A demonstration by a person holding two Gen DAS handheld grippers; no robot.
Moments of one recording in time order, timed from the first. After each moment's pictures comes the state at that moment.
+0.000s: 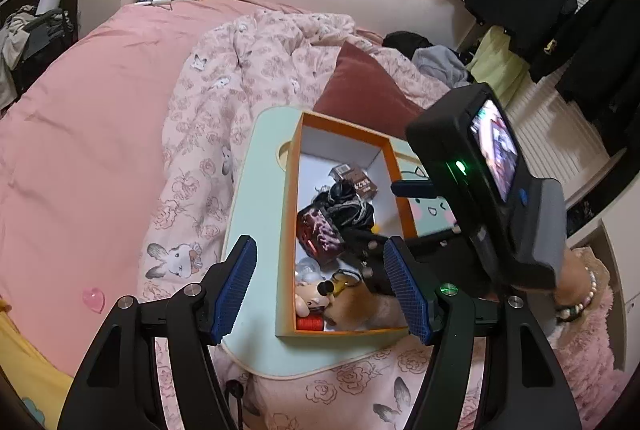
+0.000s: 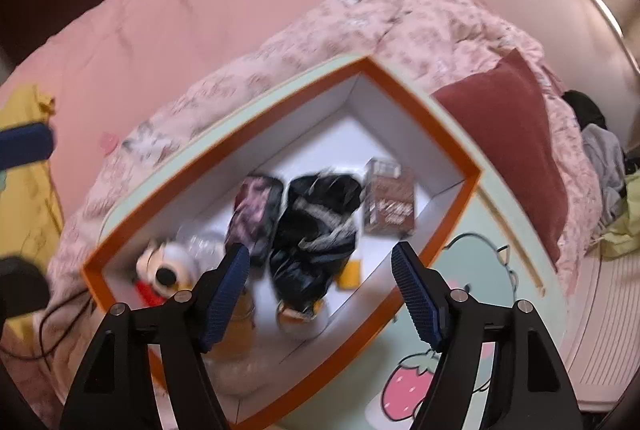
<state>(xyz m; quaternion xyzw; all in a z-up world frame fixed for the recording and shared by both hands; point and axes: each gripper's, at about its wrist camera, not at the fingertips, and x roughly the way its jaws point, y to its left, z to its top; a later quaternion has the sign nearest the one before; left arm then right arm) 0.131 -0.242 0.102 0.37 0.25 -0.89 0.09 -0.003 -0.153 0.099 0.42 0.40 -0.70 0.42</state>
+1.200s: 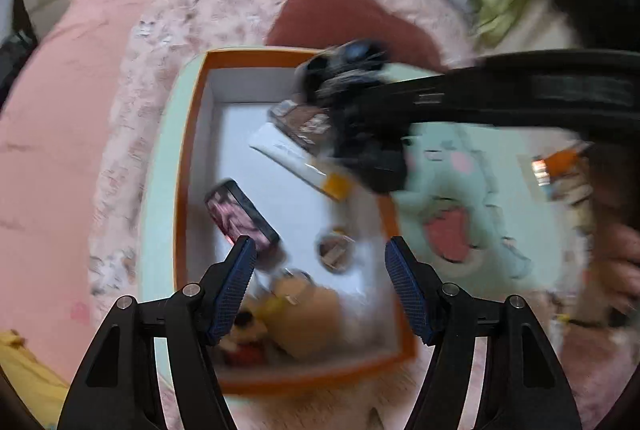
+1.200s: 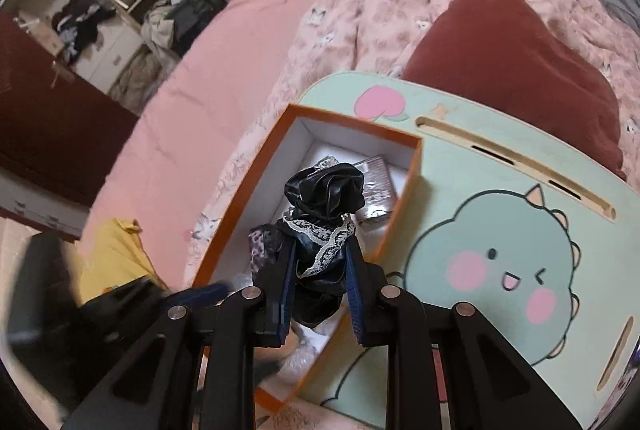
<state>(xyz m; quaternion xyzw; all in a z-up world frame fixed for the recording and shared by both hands) 0.012 -0.179 0.055 0.52 0.16 -0.83 0.09 -0.100 -0.110 0.147 0.55 0.15 -0.68 0.46</state>
